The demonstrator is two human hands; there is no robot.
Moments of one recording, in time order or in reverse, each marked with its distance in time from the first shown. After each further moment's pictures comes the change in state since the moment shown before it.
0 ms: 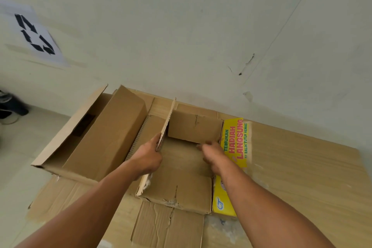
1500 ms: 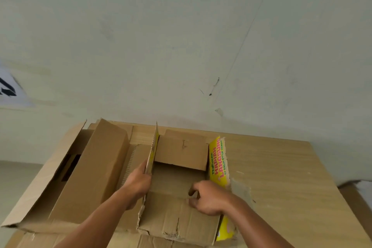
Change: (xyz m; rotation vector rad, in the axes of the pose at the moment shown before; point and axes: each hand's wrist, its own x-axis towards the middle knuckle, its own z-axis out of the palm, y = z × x) left_hand -0.003 -0.003 -0.012 -0.196 -0.053 0.041; right_hand -0.119 0.013 -0.022 -0.972 -0.186 -0.246
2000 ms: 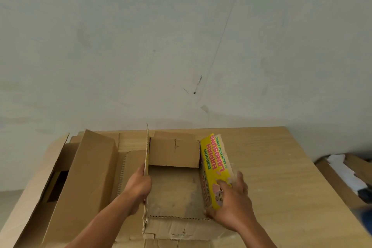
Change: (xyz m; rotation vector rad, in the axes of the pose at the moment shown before) left_hand -0.013 0.015 -0.006 -0.007 -0.115 -0.046; right_hand -0.058 0.020 0.044 0.134 0.491 0.354
